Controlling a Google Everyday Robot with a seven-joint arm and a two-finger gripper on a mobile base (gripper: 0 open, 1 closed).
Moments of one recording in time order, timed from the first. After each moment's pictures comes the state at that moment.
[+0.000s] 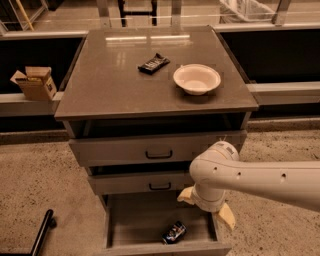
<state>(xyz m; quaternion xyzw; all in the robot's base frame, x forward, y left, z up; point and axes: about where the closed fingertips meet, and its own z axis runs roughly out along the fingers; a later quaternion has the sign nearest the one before) 0.423 -0.147 0.522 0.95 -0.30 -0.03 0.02</state>
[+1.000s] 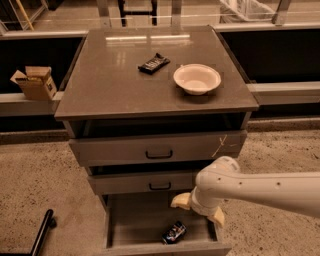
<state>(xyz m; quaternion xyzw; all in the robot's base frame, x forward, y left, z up) 0.444 -0.133 0.456 0.98 -0.20 -0.02 -0.07</state>
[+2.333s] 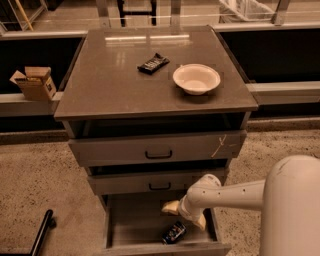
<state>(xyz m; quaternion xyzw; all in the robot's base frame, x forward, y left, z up) 0.490 -0.098 0.300 0.97 -0.19 -0.02 -0.12</state>
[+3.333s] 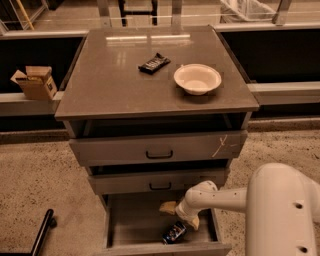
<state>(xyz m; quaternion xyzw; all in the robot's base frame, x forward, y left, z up) 0.518 -0.086 0.232 0.97 -0.20 -0.02 -0.16</state>
